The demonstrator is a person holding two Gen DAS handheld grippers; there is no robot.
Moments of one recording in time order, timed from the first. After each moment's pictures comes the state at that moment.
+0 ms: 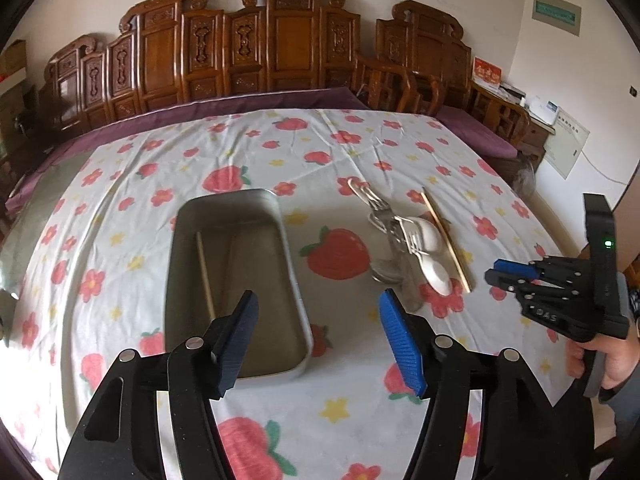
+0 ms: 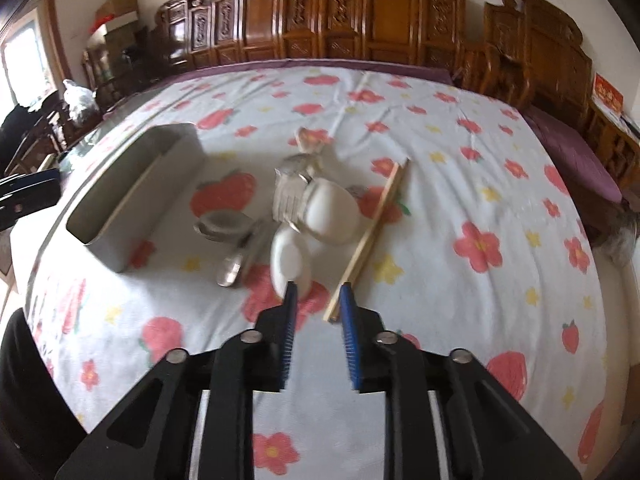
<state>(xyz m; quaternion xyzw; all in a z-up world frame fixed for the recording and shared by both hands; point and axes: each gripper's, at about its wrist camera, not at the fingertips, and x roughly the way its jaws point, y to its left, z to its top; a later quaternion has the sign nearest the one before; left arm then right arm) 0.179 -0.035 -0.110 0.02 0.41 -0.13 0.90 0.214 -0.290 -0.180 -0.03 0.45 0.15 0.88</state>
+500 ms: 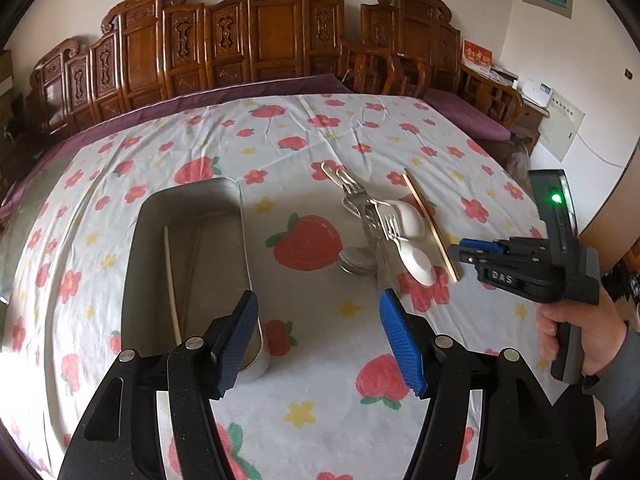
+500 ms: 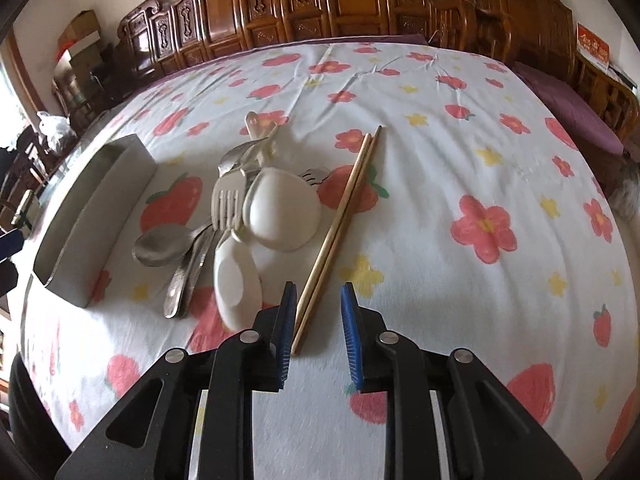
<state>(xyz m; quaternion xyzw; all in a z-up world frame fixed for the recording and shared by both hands) 0.181 -0.070 -0.125 0.04 0.43 -0.14 0.89 0.259 -0.307 -0.217 0.02 0.49 0.12 0.86</state>
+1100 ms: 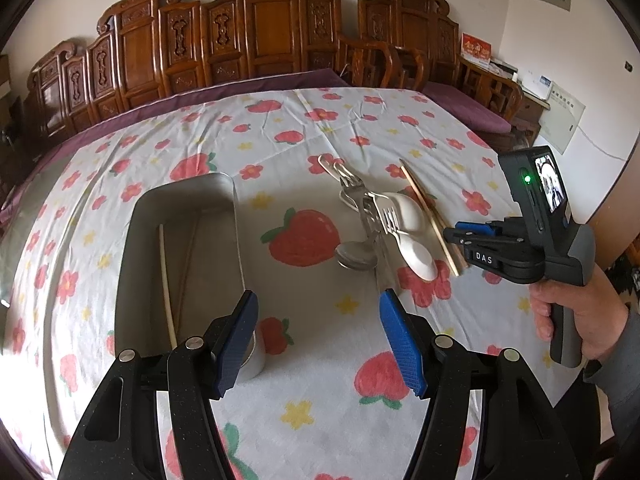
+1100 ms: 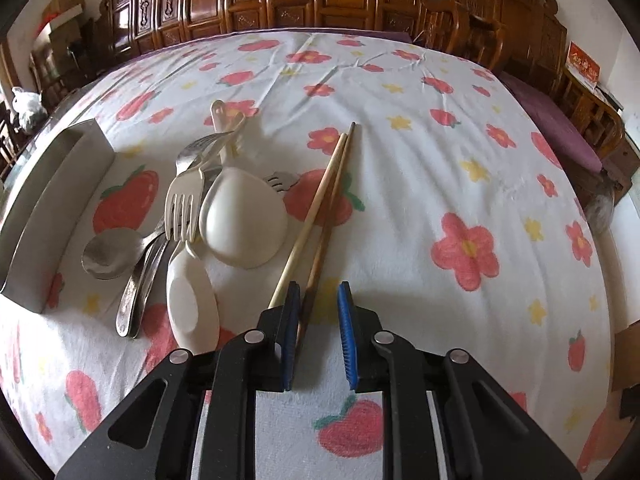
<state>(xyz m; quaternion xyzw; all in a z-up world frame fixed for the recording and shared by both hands) 0.182 -0.075 -0.132 0.04 0.43 -0.14 0.89 0.282 -0.301 -0.225 -0.04 0.50 0.07 0.86</state>
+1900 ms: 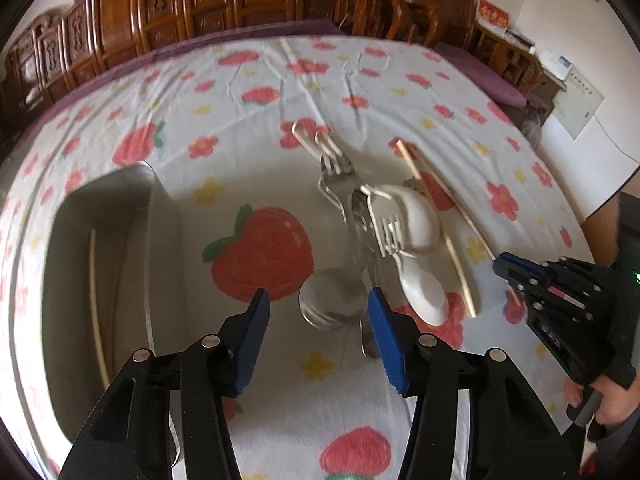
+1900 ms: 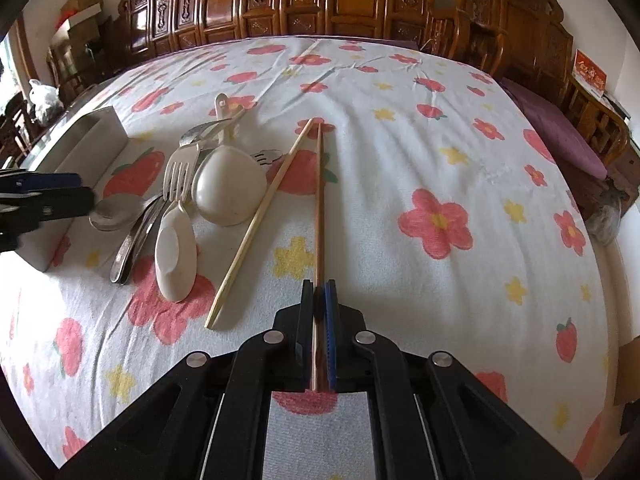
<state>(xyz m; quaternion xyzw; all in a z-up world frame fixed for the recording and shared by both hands) 0.270 -0.125 -0.180 0.04 0.53 -0.14 0.84 0.252 -0.332 -0.227 -0.04 0.48 0.10 0.87</state>
